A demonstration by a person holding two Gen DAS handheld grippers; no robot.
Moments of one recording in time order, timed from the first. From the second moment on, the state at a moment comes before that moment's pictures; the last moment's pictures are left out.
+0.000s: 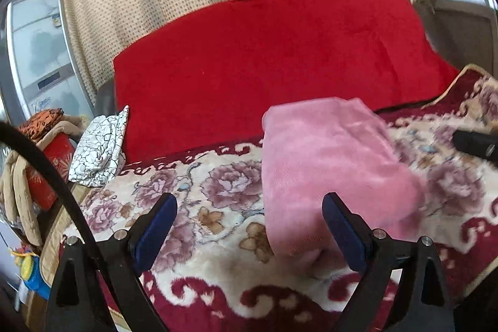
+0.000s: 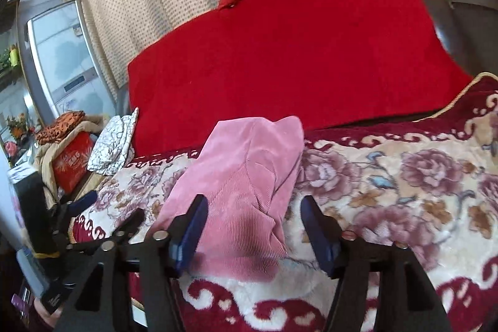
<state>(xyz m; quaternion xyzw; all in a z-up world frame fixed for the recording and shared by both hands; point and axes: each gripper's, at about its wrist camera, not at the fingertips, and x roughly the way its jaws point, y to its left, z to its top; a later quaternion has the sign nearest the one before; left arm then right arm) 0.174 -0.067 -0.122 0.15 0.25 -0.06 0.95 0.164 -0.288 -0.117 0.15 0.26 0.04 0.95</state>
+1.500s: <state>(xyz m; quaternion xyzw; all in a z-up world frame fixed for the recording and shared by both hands) 0.026 -0.002 0.016 0.06 0.11 -0.04 0.99 0.024 -0.201 0.009 0.00 0.18 -0.10 0.98</state>
